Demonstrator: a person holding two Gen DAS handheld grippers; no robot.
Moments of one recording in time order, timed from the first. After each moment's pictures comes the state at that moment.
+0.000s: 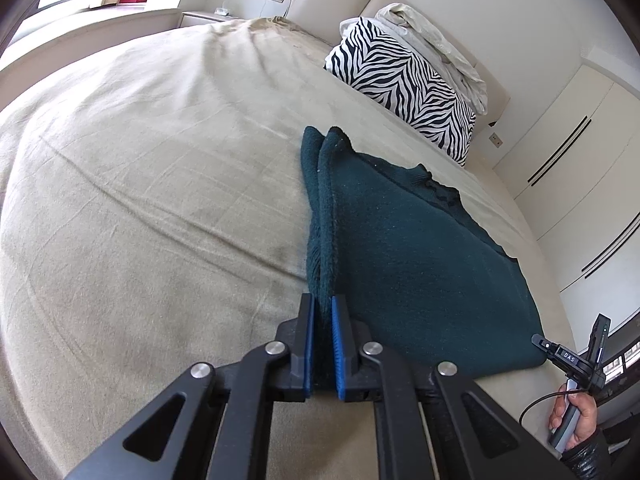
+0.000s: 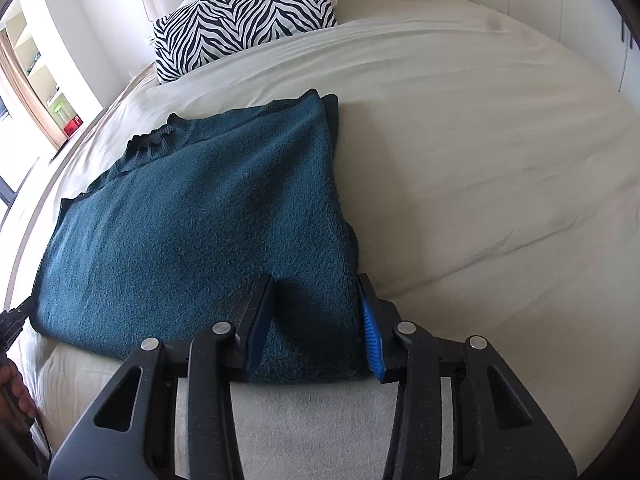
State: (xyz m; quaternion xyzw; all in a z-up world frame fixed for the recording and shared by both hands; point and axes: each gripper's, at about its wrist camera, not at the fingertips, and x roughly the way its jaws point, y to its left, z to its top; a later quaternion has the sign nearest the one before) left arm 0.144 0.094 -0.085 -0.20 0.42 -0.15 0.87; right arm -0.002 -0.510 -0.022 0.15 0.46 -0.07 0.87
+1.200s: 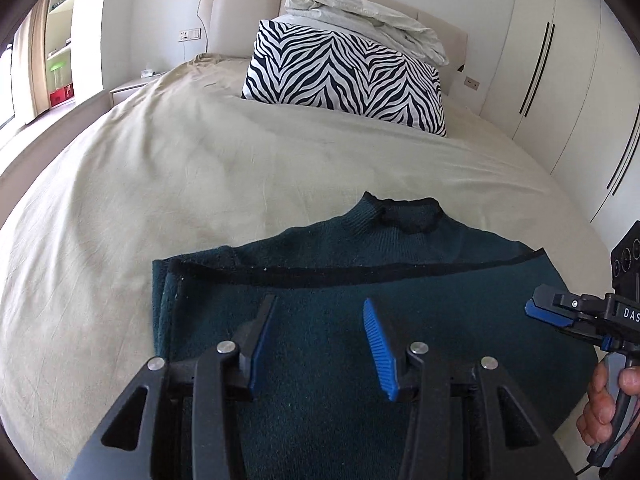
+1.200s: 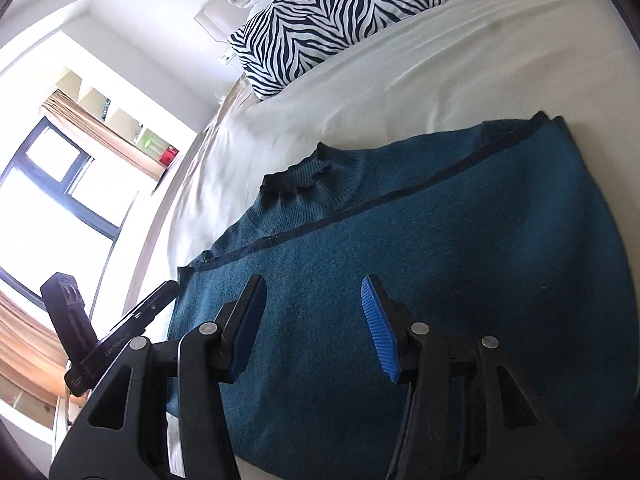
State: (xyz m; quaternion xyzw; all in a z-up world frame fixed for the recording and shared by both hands) left arm 0.268 -0.042 -0.052 -0.01 0.40 -0.17 0.90; right arm 0.143 -0.419 -0.020 0.34 0.44 0.13 0.82
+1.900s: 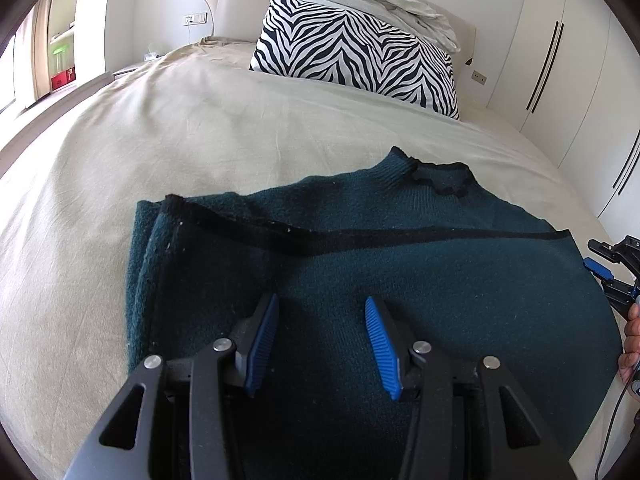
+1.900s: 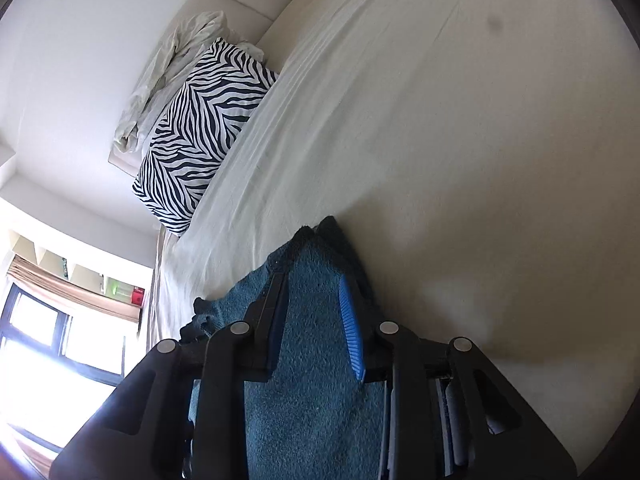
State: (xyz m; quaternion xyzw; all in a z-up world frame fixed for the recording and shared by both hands) left arm 0.270 -0.034 -0.101 -0.02 0.40 -0.17 0.90; right arm 0.104 -0.561 -0.034 0.47 0.34 -0.06 0.82
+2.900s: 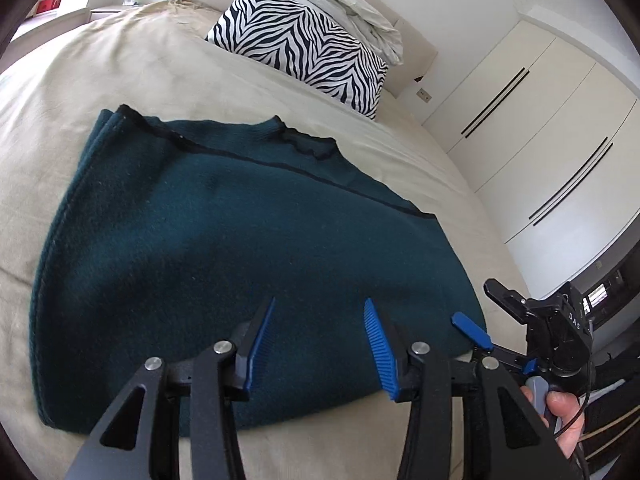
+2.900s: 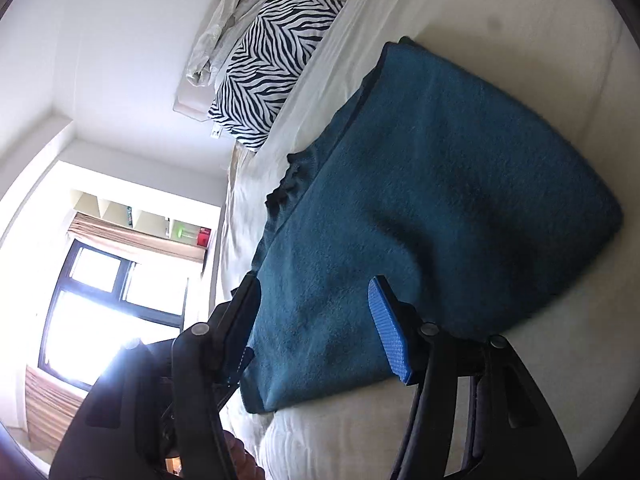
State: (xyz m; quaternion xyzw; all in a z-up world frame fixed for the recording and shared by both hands) left arm 0.159 -0.050 -0.072 -0.17 0.44 -0.30 0.83; right arm 0.020 -0.426 -0.034 0.52 0.35 0.11 0.77
